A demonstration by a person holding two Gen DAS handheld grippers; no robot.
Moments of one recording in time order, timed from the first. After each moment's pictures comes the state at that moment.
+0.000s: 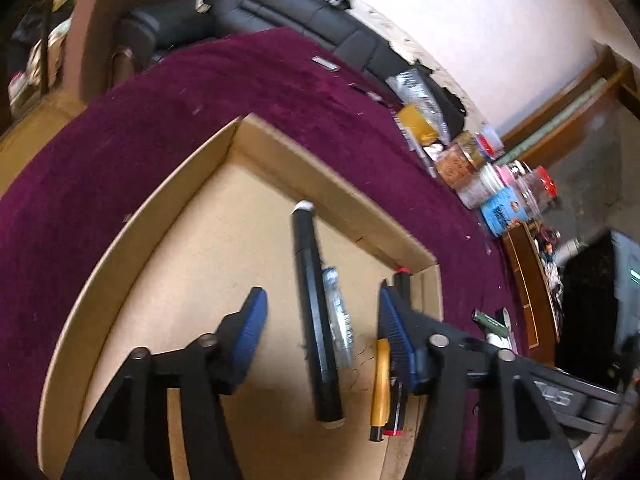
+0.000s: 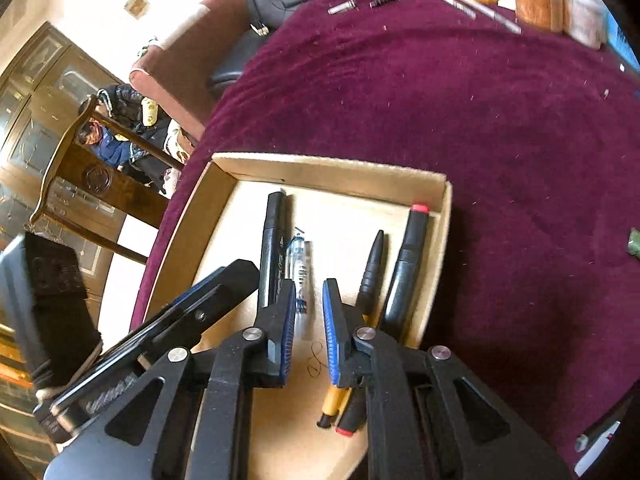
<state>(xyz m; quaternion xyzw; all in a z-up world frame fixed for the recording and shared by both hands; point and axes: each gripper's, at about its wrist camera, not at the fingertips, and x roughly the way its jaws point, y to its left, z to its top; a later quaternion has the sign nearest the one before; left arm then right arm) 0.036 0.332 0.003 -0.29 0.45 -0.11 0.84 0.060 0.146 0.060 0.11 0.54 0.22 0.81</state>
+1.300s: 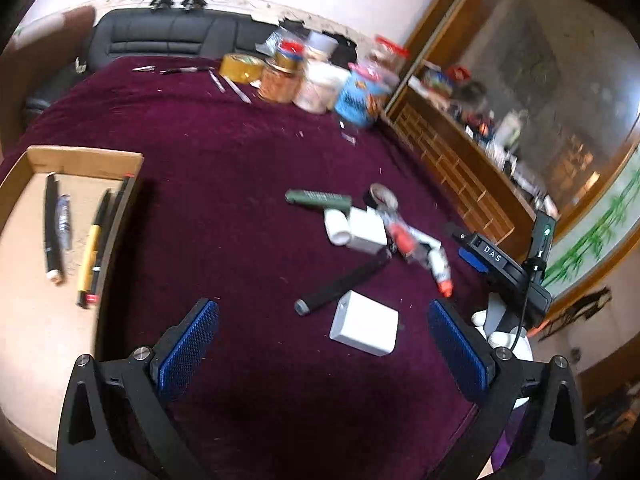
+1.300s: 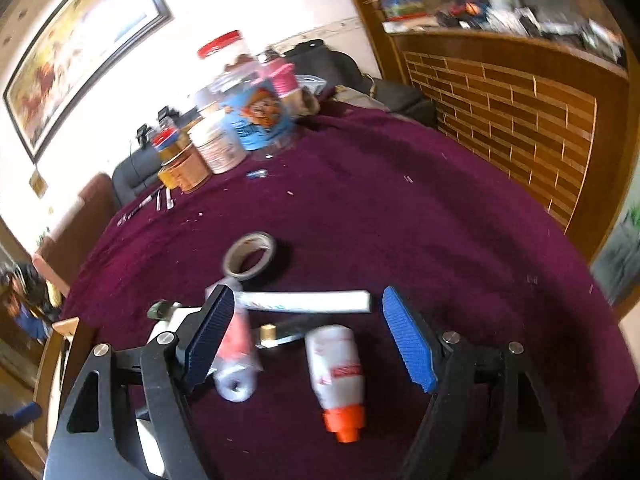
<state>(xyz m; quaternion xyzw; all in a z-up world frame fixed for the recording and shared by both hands) -0.077 0.090 0.095 -0.10 0.44 -0.24 0.86 -0.055 -0.245 0.056 0.23 0.33 -0.07 0.91</state>
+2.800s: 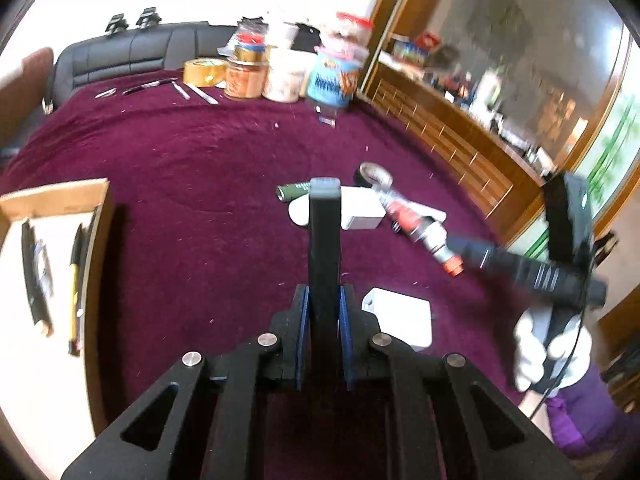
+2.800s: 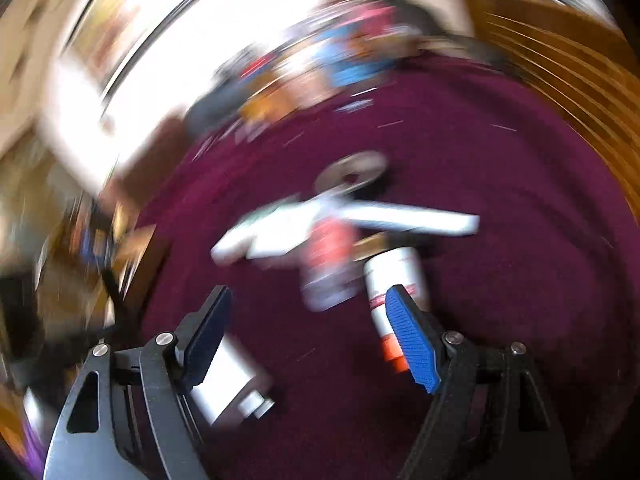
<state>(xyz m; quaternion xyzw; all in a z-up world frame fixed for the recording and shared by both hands) -0.079 0.086 0.076 -0.05 0.42 -0.28 0.86 -0.071 -0.161 0.075 0.11 0.42 0.16 0.88</state>
